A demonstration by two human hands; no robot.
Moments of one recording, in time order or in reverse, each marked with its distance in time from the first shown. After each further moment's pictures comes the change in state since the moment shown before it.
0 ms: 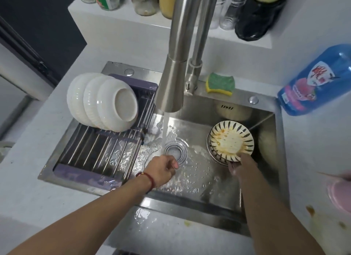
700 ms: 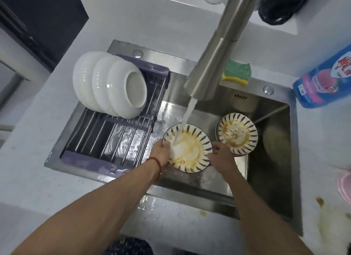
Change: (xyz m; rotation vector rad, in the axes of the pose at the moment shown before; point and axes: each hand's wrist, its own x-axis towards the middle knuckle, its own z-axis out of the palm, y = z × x) left_hand 0.025 -0.027 0.003 -0.804 0.140 -0.393; right_hand -0.036 0.086 0.028 -0.971 -0.367 -0.608
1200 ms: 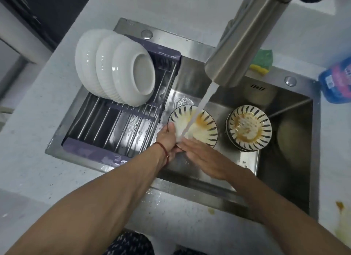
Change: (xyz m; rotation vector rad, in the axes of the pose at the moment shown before) left_hand 0.020 0.001 -0.002 -0.401 0.013 -0.079; right_hand -0.006 -0.003 0.035 -0.680 -0.640 -0.723
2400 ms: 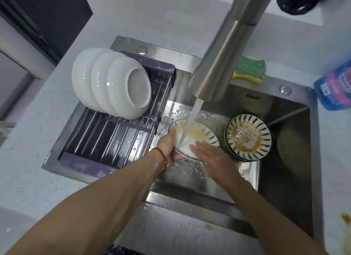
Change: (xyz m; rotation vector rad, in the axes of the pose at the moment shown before) left_hand 0.000 0.021 0.016 0.131 -0.064 -0.064; right_hand -0.009 0.027 -0.001 -0.339 0.498 -0.077
